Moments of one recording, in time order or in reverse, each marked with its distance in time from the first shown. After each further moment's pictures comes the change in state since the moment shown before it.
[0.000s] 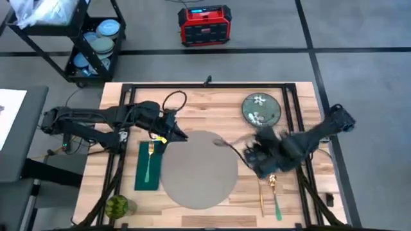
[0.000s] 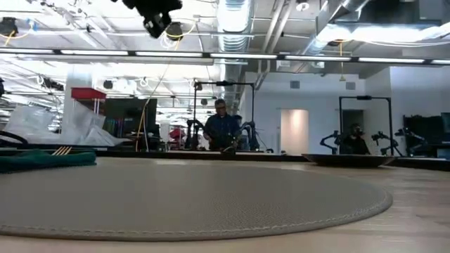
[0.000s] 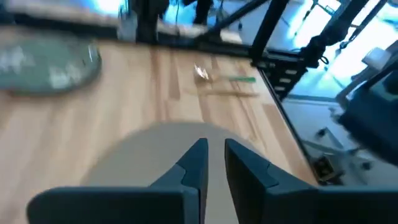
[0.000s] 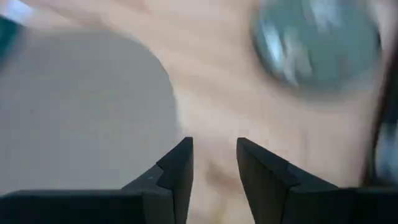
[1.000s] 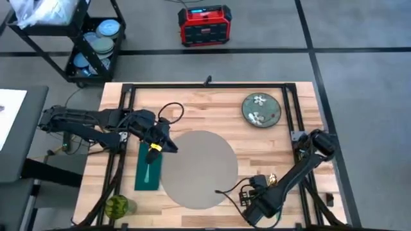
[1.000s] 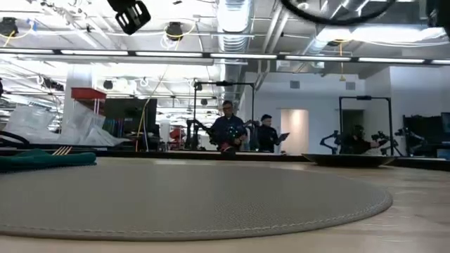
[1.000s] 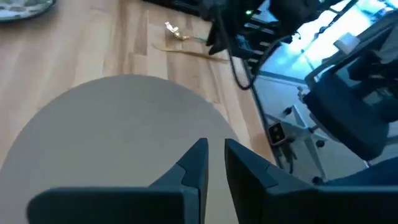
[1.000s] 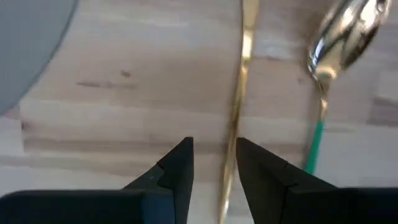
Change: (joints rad) left arm -0.111 -0.070 -0.001 -0.136 0.000 -0.097; right arm 0.070 0.437 0.021 0.453 -0.477 0.199
